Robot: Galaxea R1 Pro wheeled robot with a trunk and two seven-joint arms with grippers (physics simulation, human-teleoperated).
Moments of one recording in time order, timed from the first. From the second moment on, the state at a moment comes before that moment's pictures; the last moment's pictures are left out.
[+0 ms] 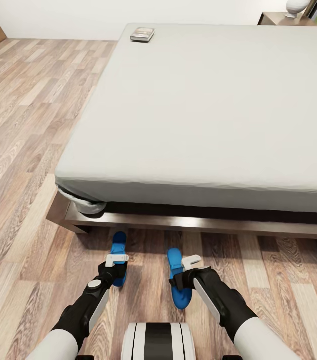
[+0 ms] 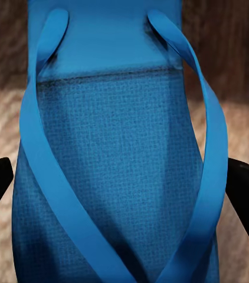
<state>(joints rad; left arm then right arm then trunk) -0.55 -0.07 -0.08 -0.70 0.05 0.09 0.04 -0.60 0.04 0.40 -0.85 -0.20 0.68 0.02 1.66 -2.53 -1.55</state>
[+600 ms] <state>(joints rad) -0.55 -0.07 -0.08 -0.70 0.05 0.08 0.04 -0.60 0.04 0.40 -0.94 -0.20 0.68 0.02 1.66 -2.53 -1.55</state>
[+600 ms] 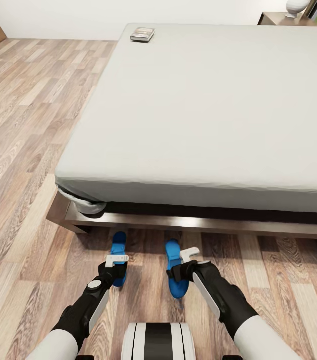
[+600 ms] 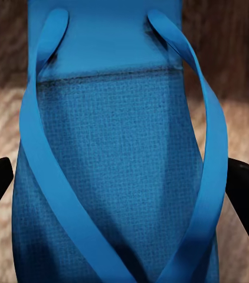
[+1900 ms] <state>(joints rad) -0.55 -0.07 -0.09 -0.73 0.05 0.07 0.05 -0.60 0.04 0.40 -0.97 -0.20 0.69 0.02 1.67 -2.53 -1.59</state>
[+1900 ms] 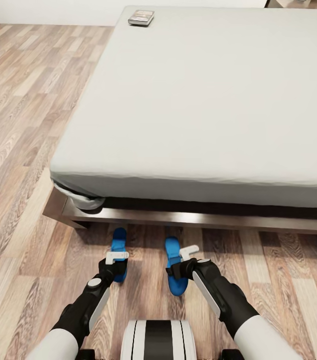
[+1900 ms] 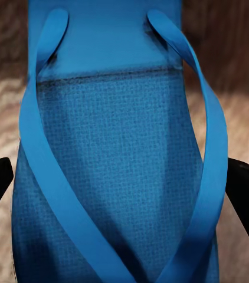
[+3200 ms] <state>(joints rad) -0.55 -0.07 -0.09 -0.73 0.04 0.02 0.04 -0.60 0.04 0.40 -0.97 -0.20 0.69 0.02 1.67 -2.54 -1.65</state>
